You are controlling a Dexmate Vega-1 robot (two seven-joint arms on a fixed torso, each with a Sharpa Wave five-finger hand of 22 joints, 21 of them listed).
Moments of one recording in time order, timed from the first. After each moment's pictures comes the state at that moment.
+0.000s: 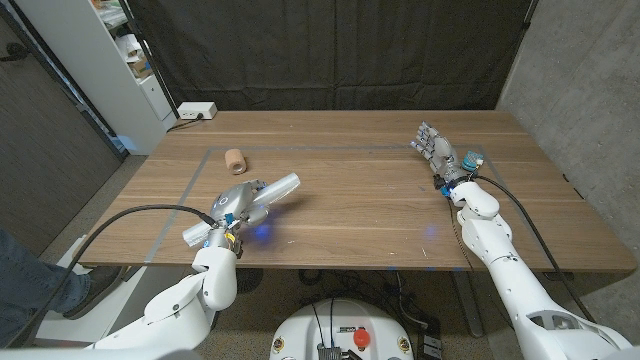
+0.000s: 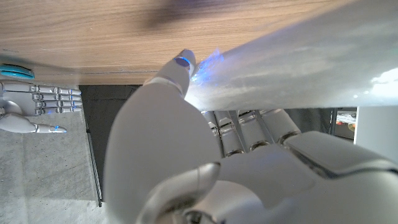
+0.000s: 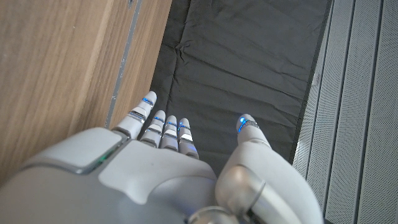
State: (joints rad) left arm 1.40 0.92 0.46 -2.29 0.38 0.69 0.62; left_hand 1.23 -0.06 0.47 -0.18 0.37 0.58 0.02 0.40 0.32 0.54 -0.07 0.55 0.62 0.64 -0.02 0.62 0.56 0.70 0.01 0.77 0.26; right arm -0.89 -0.22 0.00 -1.26 0.33 0.23 0.25; right_hand 0.29 0.00 0.41 -0.10 0.21 0.13 0.07 0.20 0.19 0.08 0.08 0.19 0.18 0.07 0.04 0.22 0.23 0.27 0.00 0.19 0.17
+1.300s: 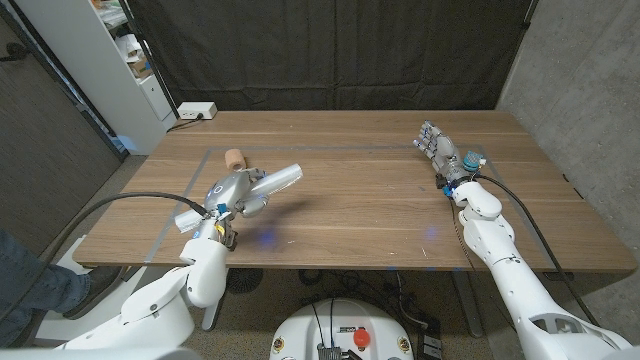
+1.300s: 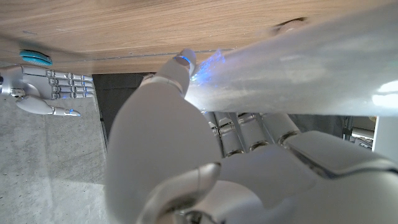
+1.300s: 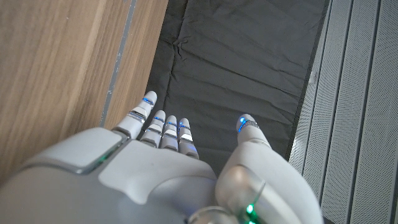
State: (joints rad) left arm 1.47 0.98 0.34 -2.38 0.38 0.65 0.58; left_hand 1.23 -0.06 0.46 -0.17 0.39 0.58 0.02 0.41 0.33 0.55 -0.07 0.55 0.65 0.65 -0.03 0.60 0.58 0.66 0.01 0.82 0.25; right arm -0.90 -0.23 0.00 -1.29 0.34 0.24 0.24; right_hand 0.29 0.00 0.40 -0.11 0.21 0.13 0.07 0.20 0.19 0.08 0.08 0.19 0.18 0.08 0.03 0.22 0.23 0.27 -0.01 0.19 0.17
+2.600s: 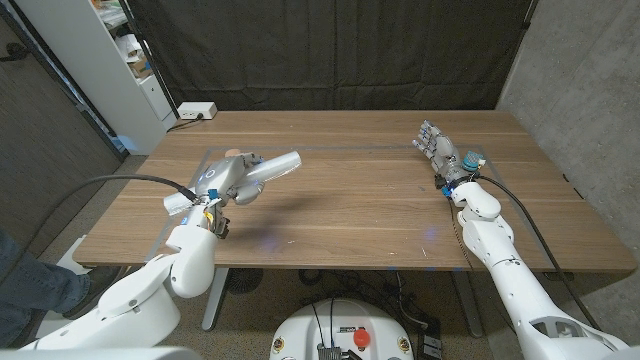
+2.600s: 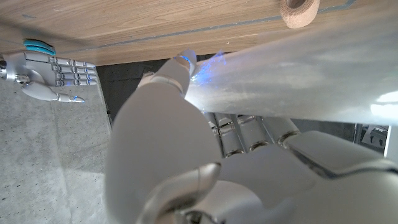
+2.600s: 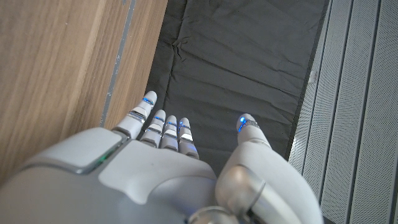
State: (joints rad) left arm 1.53 1.01 0.22 -2.46 0.42 0.64 0.52; left_hand 1.23 -0.06 0.46 -0.17 0.40 0.59 0.02 0.41 0.33 0.56 -0.06 0.55 0.68 0.65 -0.03 0.59 0.59 0.64 0.01 0.86 0.24; right arm -0.92 -0.23 0.00 -1.32 0.34 0.23 0.22; right_hand 0.29 0.00 0.41 -0.11 0.21 0.13 0.08 0.20 0.19 0.08 0.08 0.19 0.18 0.08 0.04 0.22 0.23 0.28 0.00 0.19 0.17
